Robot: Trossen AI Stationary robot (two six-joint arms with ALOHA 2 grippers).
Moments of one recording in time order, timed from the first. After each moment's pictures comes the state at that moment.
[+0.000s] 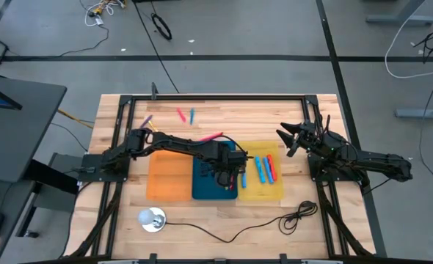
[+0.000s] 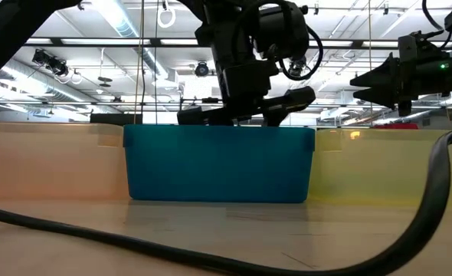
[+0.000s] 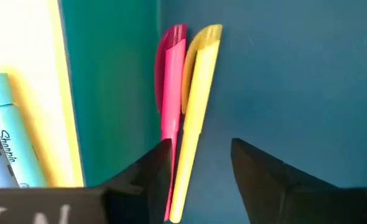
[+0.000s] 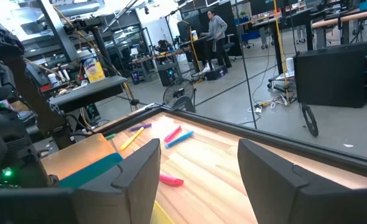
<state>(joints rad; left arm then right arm) -0.05 2.23 1.79 -0.82 0.03 1.50 -0.20 0.07 0.02 0.07 0.35 0.27</state>
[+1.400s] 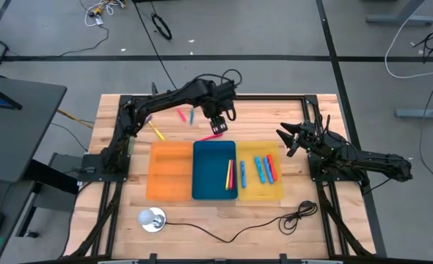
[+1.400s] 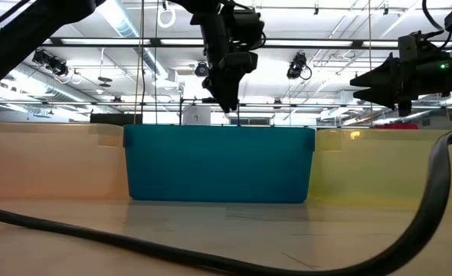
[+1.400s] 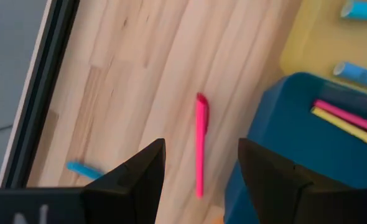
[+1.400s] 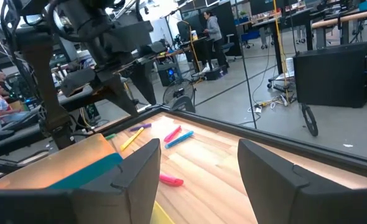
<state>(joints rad) 0.34 2.16 2.15 -1.24 -0.06 0.02 -0.20 0.07 0.02 0.07 0.35 0.27</state>
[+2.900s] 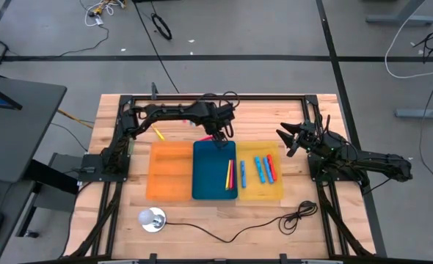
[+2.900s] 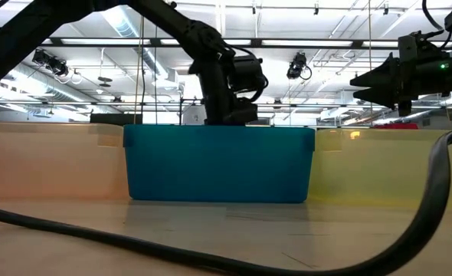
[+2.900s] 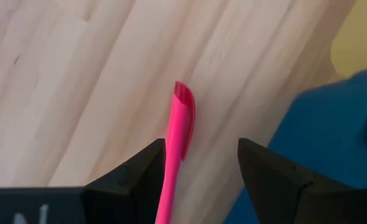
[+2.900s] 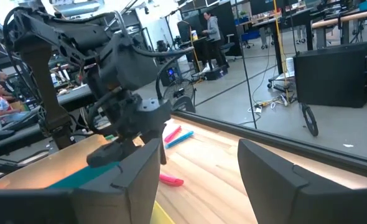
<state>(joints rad) 0.31 2.16 1.69 -0.79 -0.04 -0.17 -0.20 0.07 0.02 0.07 0.35 0.27</state>
